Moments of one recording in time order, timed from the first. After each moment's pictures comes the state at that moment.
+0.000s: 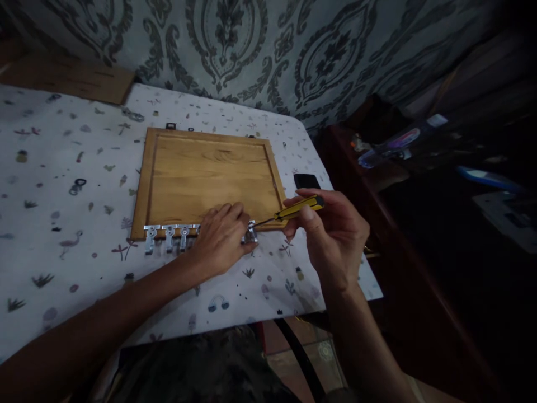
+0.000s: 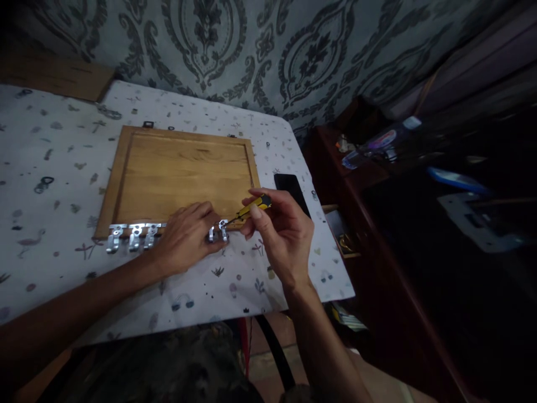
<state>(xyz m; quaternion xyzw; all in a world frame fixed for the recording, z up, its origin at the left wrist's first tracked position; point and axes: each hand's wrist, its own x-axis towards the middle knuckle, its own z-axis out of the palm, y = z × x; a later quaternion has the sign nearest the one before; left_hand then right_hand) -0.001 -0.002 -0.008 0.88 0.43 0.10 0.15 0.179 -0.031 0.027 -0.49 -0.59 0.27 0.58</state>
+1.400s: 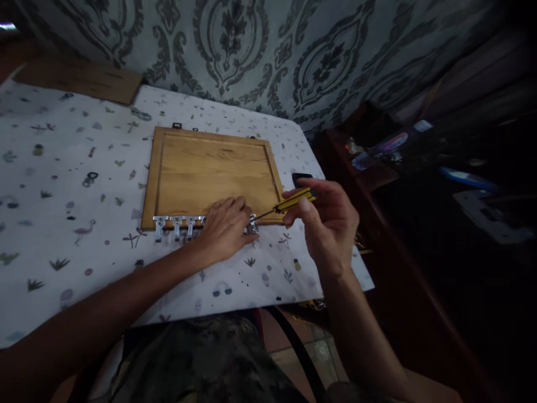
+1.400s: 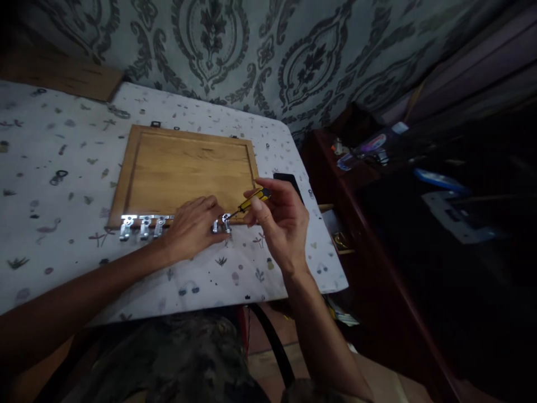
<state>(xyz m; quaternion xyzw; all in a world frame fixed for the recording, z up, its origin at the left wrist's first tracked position) -0.003 -0.003 -0.004 0.88 0.44 0.09 0.16 0.174 -0.032 0.031 -0.47 -0.59 0.29 0.59</state>
